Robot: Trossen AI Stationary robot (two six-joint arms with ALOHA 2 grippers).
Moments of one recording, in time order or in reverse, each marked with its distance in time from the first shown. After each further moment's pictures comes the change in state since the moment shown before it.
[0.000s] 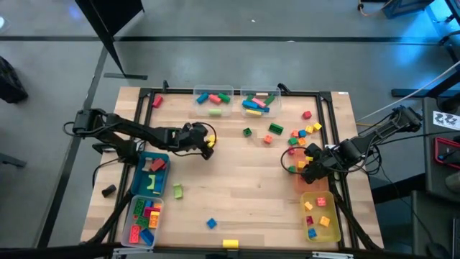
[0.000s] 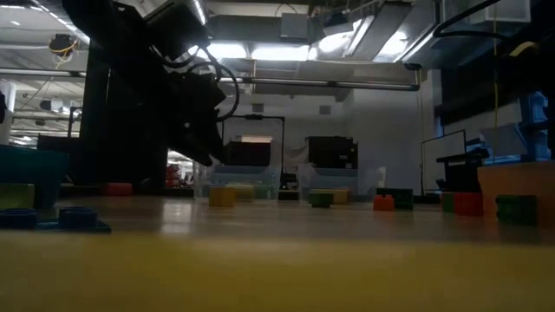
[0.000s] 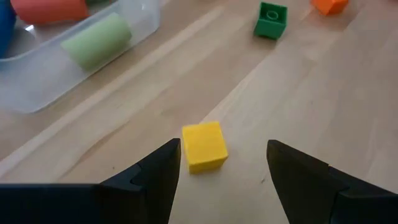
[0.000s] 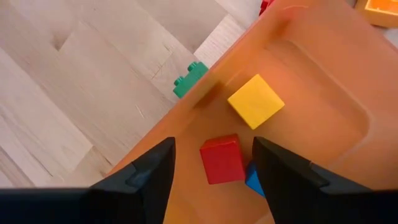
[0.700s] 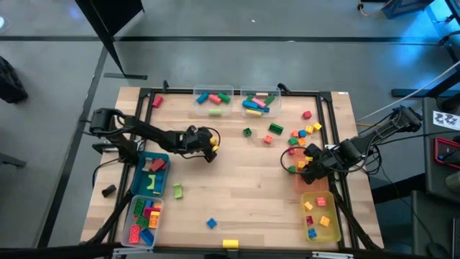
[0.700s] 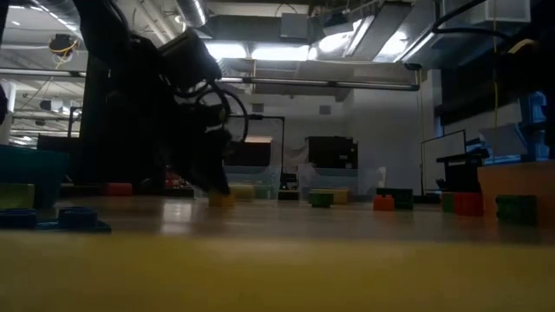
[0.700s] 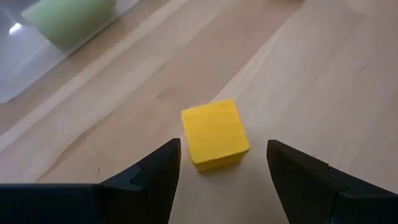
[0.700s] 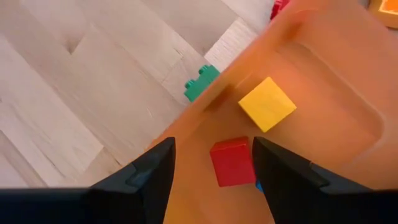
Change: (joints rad) left arm 0.010 0.194 0.000 0.110 -0.010 0.060; right arm 0.000 0.000 0.000 0.030 0.001 0.000
